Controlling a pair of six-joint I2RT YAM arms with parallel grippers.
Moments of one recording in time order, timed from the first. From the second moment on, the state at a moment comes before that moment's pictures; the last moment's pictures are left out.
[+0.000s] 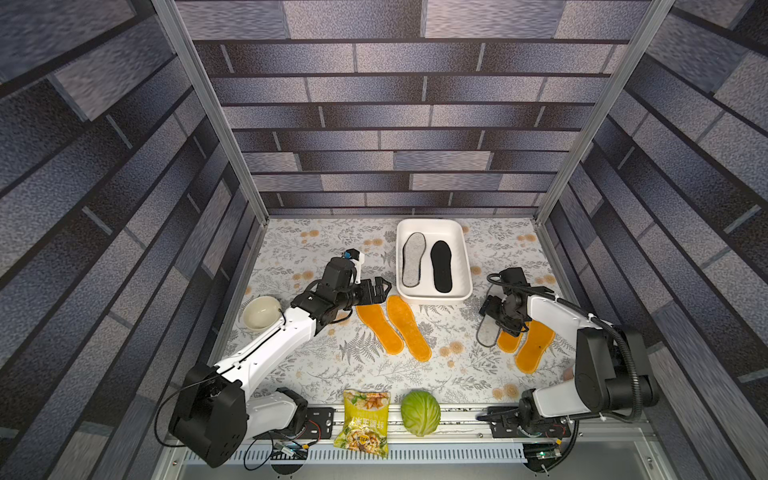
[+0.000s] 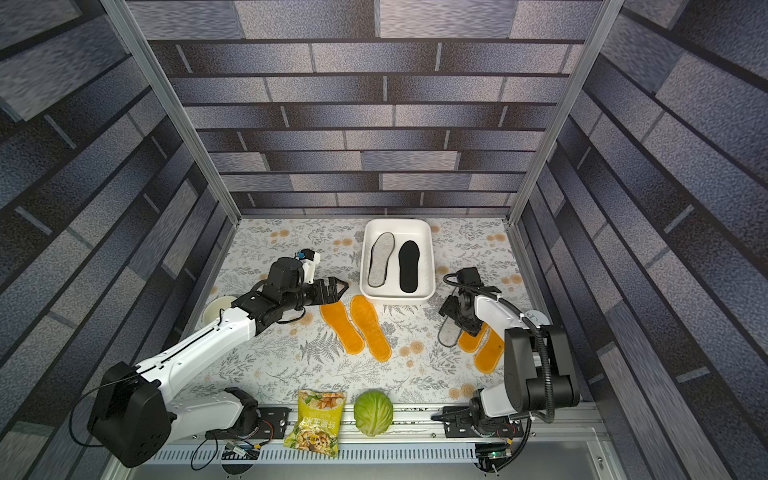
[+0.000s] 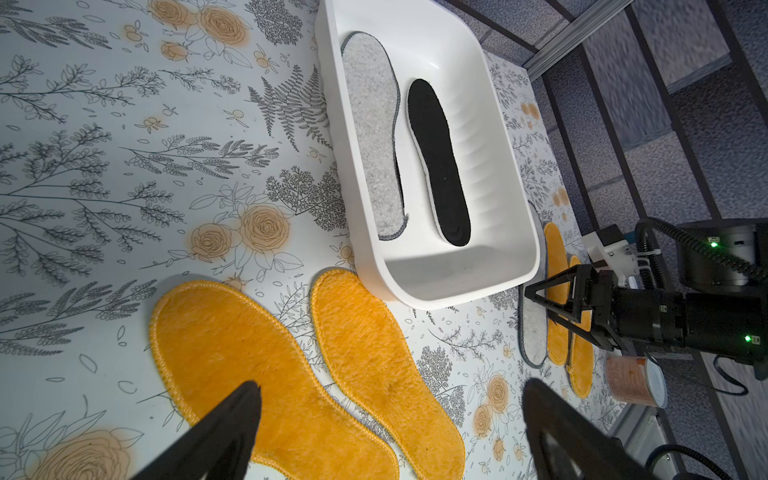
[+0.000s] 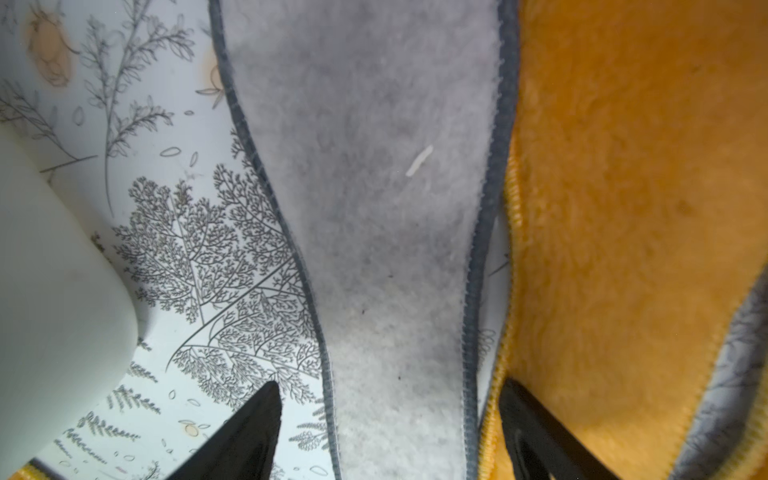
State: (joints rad) left arm -0.48 1.23 0.82 -0.23 0.27 -0.53; right arm 0.11 1.46 0.77 -0.62 -0.06 0.68
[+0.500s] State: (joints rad) left arm -0.48 1.22 0.82 -0.23 0.26 -0.53; right arm 0.11 1.51 0.82 -0.63 -0.04 0.64
